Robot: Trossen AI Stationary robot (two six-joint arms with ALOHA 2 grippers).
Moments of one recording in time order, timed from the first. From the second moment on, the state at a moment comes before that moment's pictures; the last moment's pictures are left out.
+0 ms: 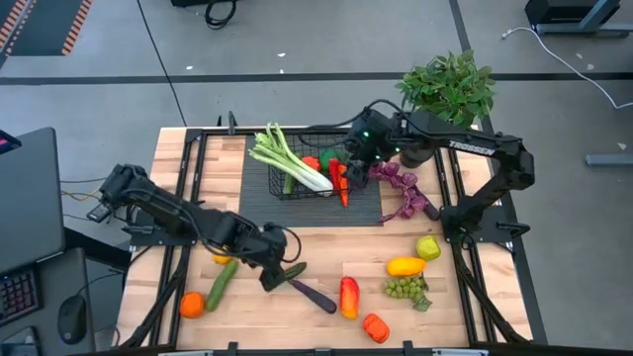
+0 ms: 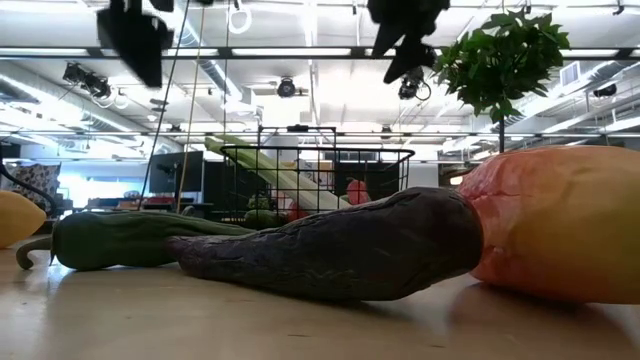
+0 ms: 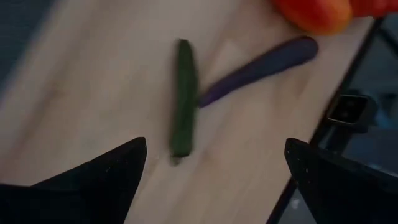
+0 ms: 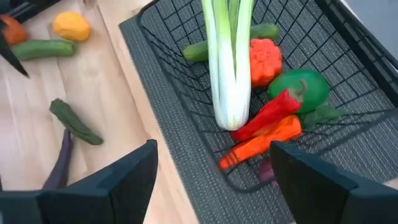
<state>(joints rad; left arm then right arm) -0.42 1.54 1.24 -0.80 -0.02 -0.98 -0.24 1.53 1.60 -1.03 -0.06 0.27</state>
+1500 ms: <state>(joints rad) -0.50 1.78 1.04 -0.52 -0.17 -1.08 -0.06 1.51 1.60 -1.16 0.09 0.34</state>
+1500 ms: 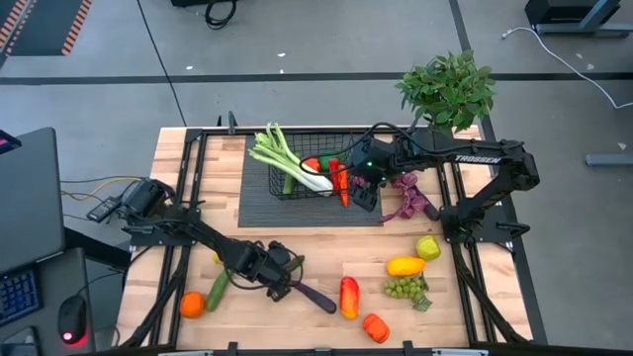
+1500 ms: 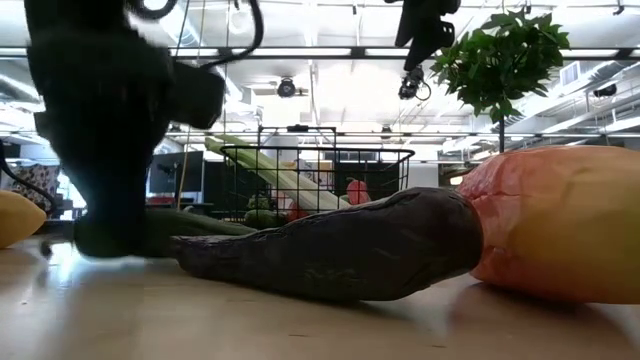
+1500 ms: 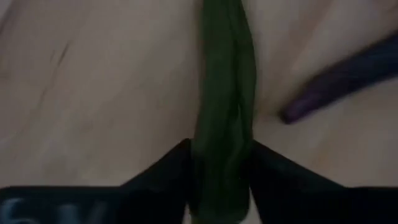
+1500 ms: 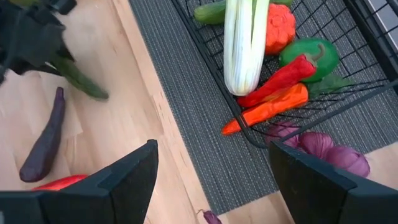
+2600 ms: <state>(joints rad) 0.21 1.71 1.63 -0.87 -0.24 -0.15 -0.02 1.26 1.60 -1.27 0.20 0.61</state>
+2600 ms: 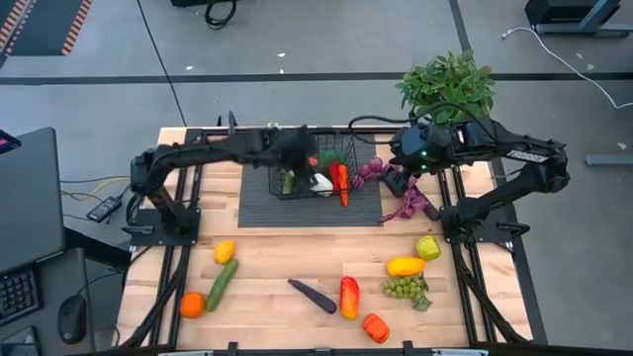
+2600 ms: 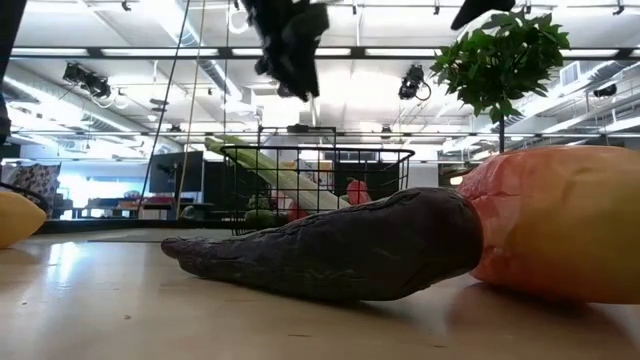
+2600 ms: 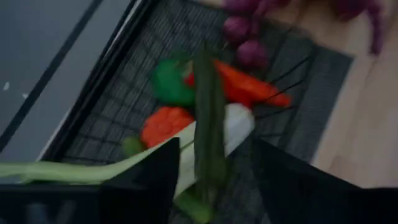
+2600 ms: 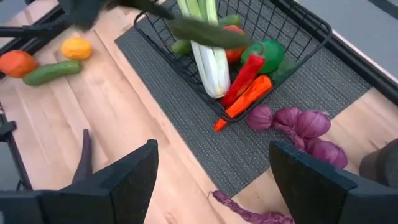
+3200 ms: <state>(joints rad) 0.10 1.67 1.63 -1.03 -0.01 -0.33 0.11 1.28 1.47 -1.25 0.11 0.81</state>
